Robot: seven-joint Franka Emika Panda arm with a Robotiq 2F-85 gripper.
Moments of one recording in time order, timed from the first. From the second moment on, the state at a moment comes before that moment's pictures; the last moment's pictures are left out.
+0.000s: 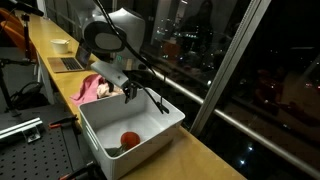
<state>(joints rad) 0.00 0.13 0.04 -2.34 0.22 2.47 -0.58</state>
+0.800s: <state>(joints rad) -0.07 0.16 -0.01 -2.34 0.07 2.50 -0.57</state>
